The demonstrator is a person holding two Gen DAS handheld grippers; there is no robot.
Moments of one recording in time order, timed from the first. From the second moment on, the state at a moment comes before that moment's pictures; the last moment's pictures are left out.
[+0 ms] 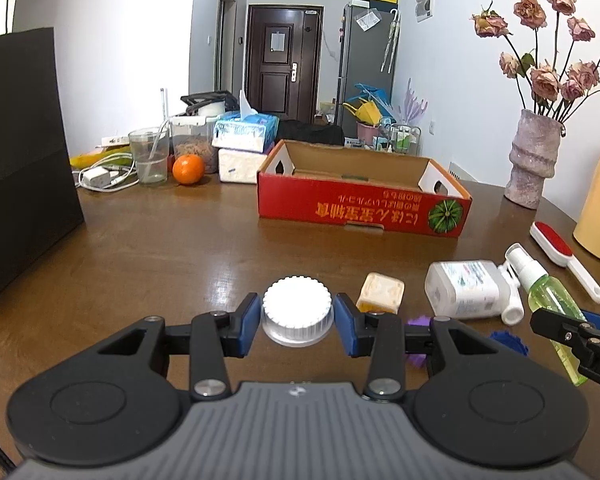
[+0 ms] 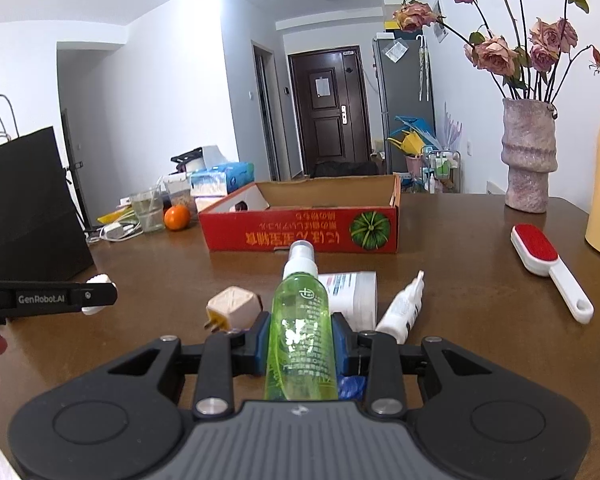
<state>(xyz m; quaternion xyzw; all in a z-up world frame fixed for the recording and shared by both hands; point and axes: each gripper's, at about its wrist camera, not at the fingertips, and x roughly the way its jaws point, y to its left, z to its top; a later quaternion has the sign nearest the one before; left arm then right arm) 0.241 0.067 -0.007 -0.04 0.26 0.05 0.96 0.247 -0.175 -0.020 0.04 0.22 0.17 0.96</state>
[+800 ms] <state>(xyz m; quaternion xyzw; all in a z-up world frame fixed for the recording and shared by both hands) 0.339 0.054 0.034 -0.06 0.23 0.05 0.97 0.343 -0.161 0.007 0.06 0.19 0.19 0.96</state>
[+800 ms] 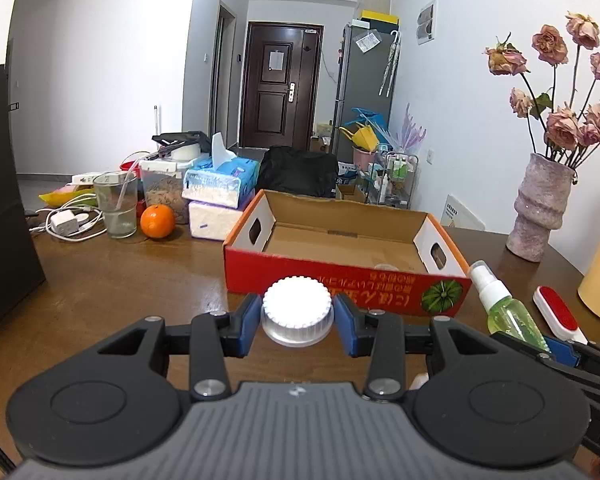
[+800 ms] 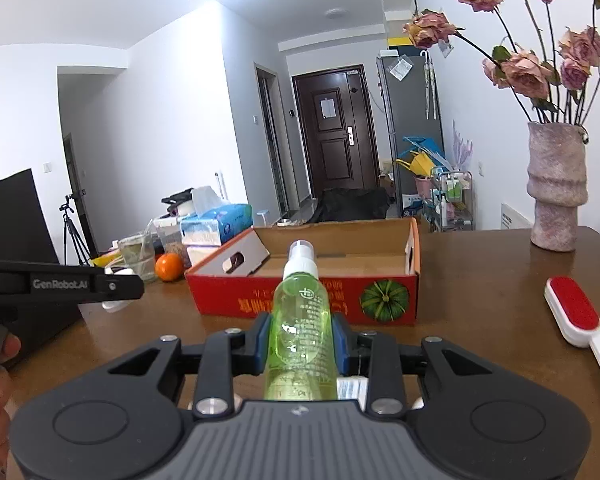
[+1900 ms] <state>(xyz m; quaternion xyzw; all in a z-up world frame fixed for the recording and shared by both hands) 0.479 0.068 0.043 -0.10 0.23 0.09 0.96 0.470 -0.143 0.017 0.09 0.19 0.18 0.96</state>
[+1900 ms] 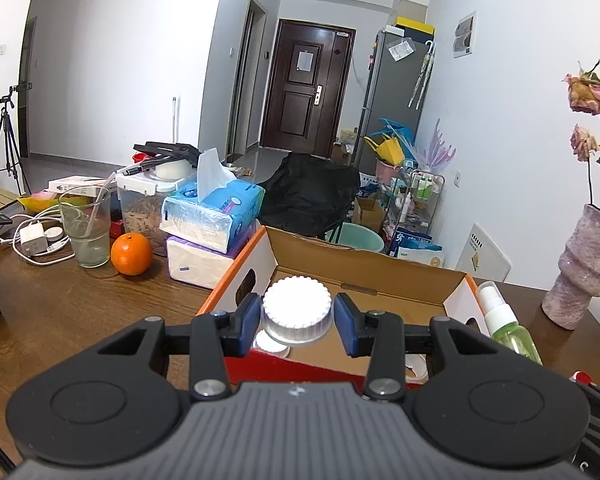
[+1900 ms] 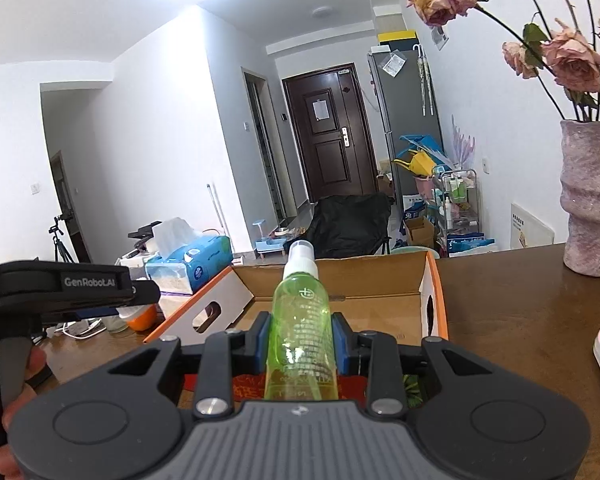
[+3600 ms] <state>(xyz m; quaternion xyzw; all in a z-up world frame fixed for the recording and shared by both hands) 0.598 0.072 -0.022 0.00 0.29 0.13 0.95 0.601 -0.145 -0.023 0.07 0.27 0.10 0.96</state>
